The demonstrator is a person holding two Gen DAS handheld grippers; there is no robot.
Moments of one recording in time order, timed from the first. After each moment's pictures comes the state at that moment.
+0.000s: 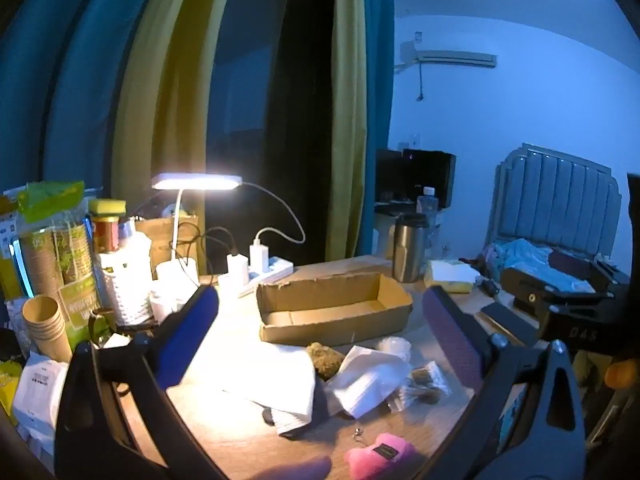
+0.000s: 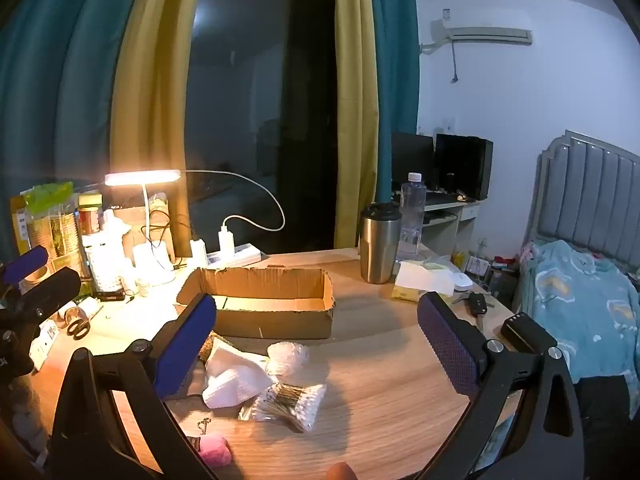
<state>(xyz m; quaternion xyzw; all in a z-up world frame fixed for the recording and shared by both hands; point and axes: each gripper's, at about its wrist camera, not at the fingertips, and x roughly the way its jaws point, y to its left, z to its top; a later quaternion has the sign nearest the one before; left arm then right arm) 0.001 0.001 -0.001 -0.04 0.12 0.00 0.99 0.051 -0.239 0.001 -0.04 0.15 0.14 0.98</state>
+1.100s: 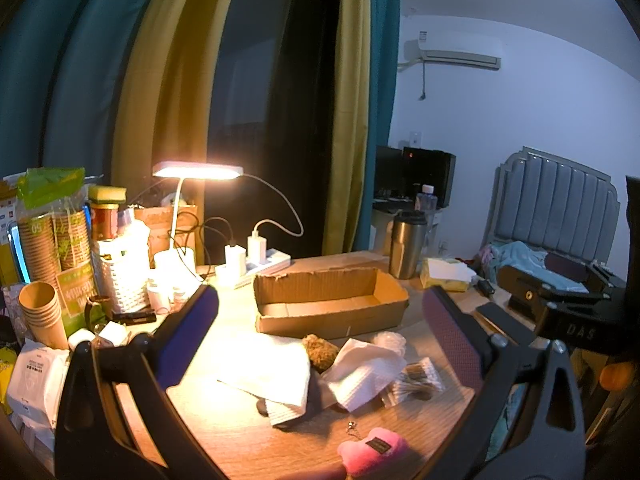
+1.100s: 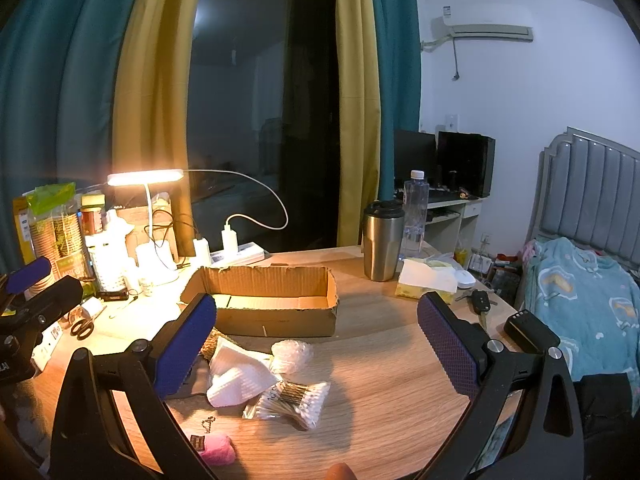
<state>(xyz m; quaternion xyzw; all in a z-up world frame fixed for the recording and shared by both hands) -0.003 -0.001 -0.005 -0.05 0.13 0.00 0.99 0.051 -0.237 0.002 -0.04 0.16 0.14 0.98</state>
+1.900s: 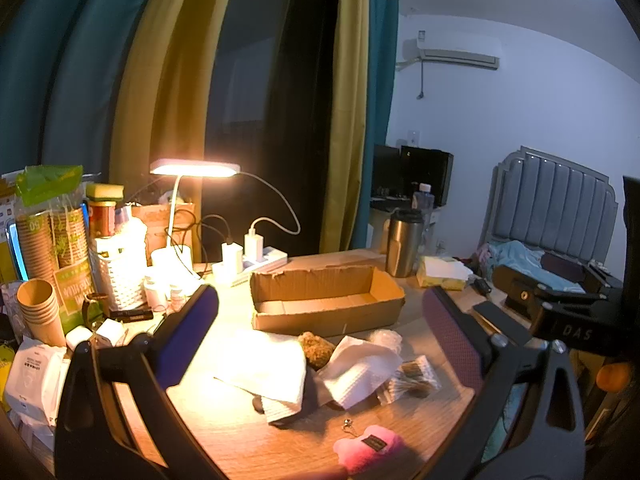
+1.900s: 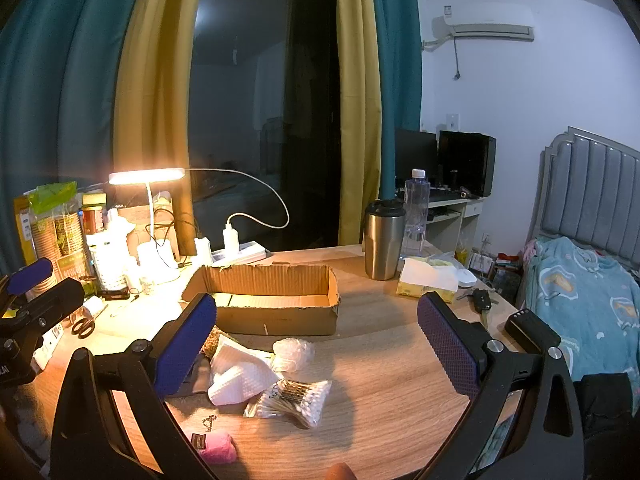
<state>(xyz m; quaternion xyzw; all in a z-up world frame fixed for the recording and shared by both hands) -0.005 -0.002 -0.006 -0.06 0.13 0.00 0.99 0.051 -0.237 0.002 -0.04 0.16 0.14 0.98</state>
